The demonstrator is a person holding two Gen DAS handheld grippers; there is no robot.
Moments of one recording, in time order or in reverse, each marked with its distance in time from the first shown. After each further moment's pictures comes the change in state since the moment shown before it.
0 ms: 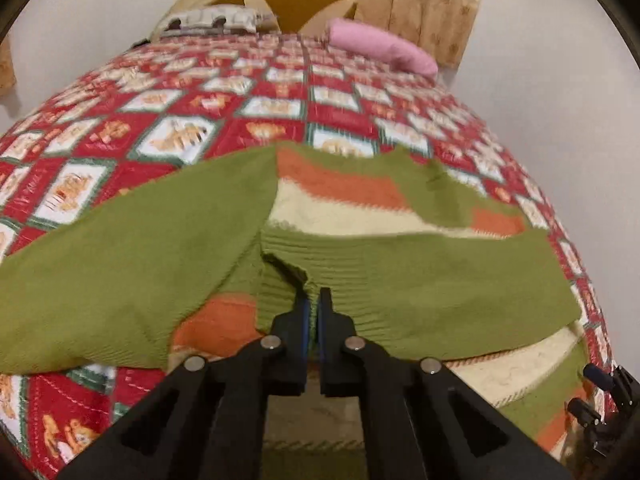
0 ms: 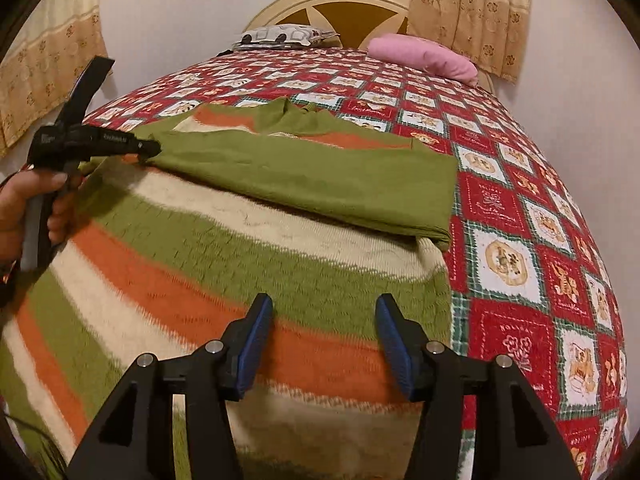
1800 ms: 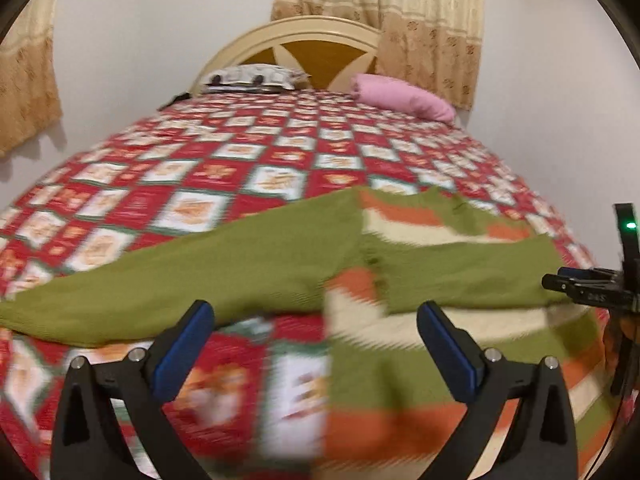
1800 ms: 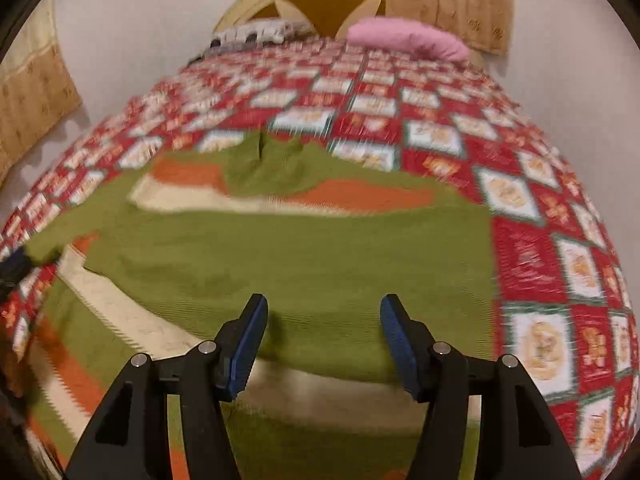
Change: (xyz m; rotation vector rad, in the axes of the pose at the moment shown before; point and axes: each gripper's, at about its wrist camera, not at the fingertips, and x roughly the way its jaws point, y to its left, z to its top) left arm -0.089 0.060 -0.038 0.051 -0.177 0.156; right arm 0.078 0.004 0.089 0.124 0.092 -0.006
